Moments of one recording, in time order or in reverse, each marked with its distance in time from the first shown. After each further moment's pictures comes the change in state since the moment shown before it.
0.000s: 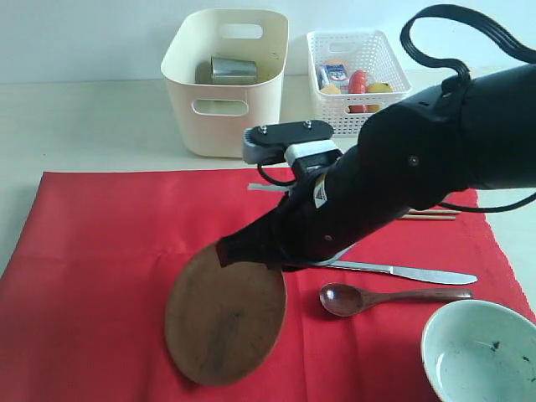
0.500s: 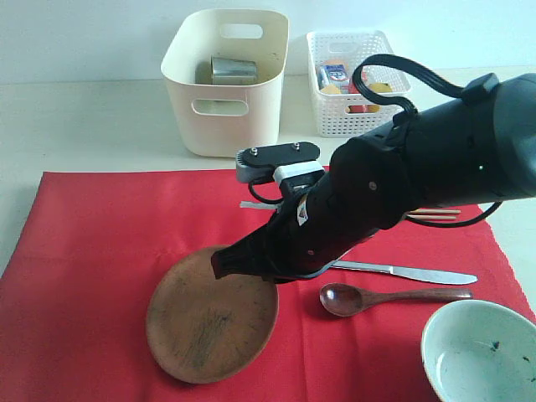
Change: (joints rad) left arm 0.000 0.000 0.000 0.000 0.000 0.000; right arm 0.000 0.124 -0.006 0.007 -0.077 0.002
